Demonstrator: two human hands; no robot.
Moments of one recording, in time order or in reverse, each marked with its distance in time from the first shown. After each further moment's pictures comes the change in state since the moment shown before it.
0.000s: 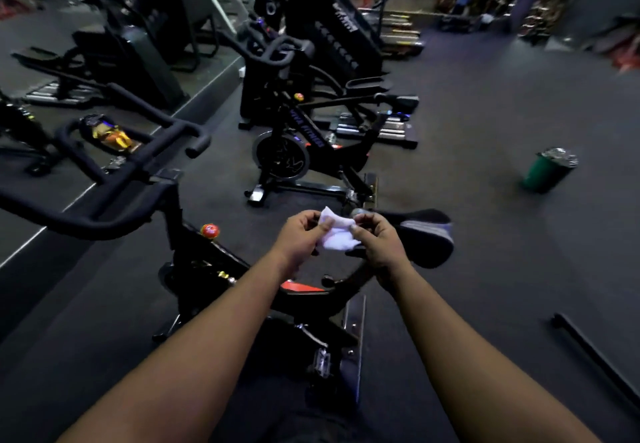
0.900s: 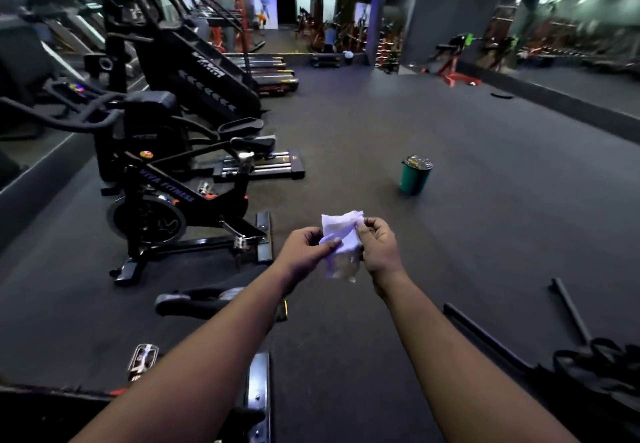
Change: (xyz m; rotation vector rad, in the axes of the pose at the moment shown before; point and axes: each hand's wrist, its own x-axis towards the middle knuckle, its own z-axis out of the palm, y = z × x) left_hand 0.130 0.067 0.389 0.012 -0.413 0.118; right_hand 0.040 -0.077 -0.371 0.072 0.482 -0.172
